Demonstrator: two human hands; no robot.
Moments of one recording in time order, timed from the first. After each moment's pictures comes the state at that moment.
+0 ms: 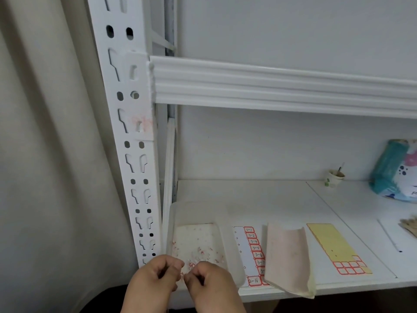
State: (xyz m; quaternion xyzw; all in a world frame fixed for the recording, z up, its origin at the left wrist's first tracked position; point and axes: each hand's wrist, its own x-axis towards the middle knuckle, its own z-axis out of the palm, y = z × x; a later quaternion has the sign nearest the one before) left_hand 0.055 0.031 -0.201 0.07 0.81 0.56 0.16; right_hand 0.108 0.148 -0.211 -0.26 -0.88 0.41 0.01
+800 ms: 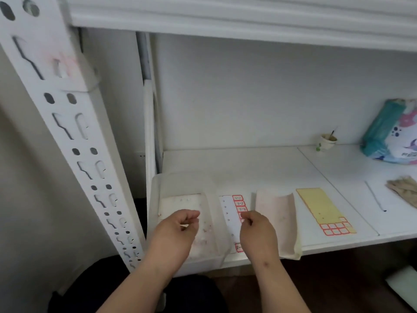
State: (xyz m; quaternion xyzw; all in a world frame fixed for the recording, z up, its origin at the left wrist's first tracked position) left_hand 0.042 0.104 -0.224 0.16 0.81 0.53 0.21; right_hand 0.123 0.265 -0.260 -0.45 -0.81 0.36 0.15
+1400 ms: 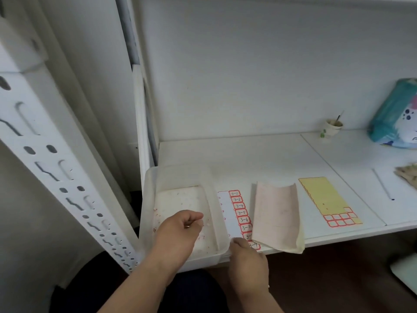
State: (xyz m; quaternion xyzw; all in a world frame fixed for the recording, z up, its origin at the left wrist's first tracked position) left_hand 0.040 0.128 -0.246 0.14 0.82 0.50 0.25; right_hand 0.146 0.252 -0.356 -0.33 -0.93 0.16 0.02
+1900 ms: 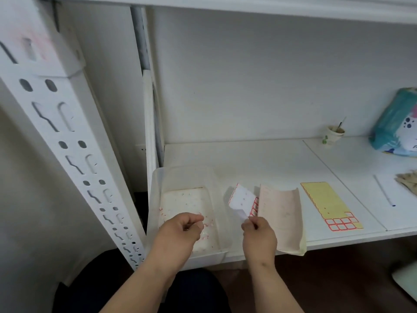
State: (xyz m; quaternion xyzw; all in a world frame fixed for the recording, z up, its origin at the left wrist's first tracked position) left_hand 0.047 0.109 -0.238 0.11 0.79 0.54 0.27; right_hand 0.122 0.264 -0.300 -0.51 -0.69 0.47 0.23
